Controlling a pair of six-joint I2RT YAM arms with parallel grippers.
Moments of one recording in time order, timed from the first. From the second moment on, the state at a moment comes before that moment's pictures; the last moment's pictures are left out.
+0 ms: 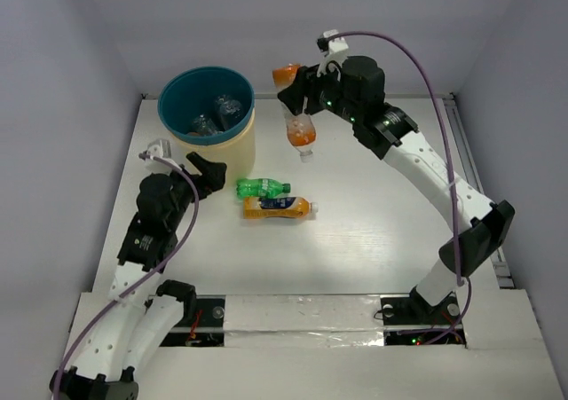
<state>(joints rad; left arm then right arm) -0.25 0.67 0.74 -0.28 -0.06 -0.62 0.63 1.66 1.80 -0.30 -0.11 0.22</state>
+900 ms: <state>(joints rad) -0.59 0.58 0.22 -0.08 -0.05 -1.06 0.79 2.37 2.48 0.24 0.18 0.50</state>
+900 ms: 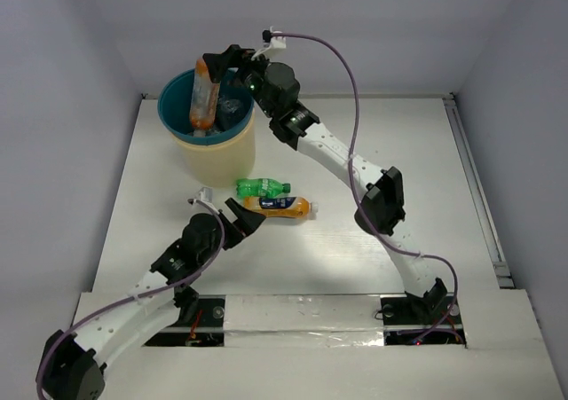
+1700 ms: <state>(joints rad) -0.77 0.55 0.45 -0.20 -0.44 -1.02 0.80 1.39 1.06 0.29 -0.12 0.23</state>
